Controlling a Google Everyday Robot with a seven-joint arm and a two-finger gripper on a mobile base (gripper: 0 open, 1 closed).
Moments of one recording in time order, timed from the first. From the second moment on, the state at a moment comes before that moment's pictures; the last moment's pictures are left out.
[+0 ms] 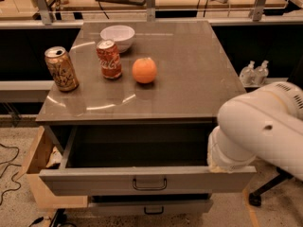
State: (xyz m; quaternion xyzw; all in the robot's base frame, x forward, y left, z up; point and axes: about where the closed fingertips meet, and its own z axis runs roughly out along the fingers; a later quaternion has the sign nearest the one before) arm 0.406 -0.170 0.735 -0.74 0.66 -0.08 0.08
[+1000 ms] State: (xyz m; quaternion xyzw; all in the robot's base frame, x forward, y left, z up) arm 0.394 -0.225 0.774 -0.71 0.70 -0.07 0.08
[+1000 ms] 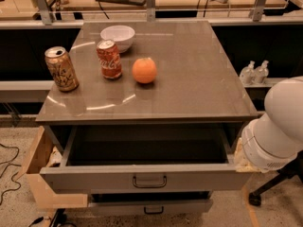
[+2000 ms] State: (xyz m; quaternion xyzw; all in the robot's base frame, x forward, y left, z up) arm 0.334 -0.176 0.669 -0.72 0.69 0.00 0.07
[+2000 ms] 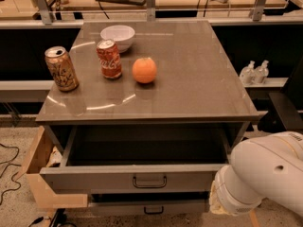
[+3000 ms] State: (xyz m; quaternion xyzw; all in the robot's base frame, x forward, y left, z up) arm 0.384 -0.159 0.608 -0.76 0.65 -0.02 0.09
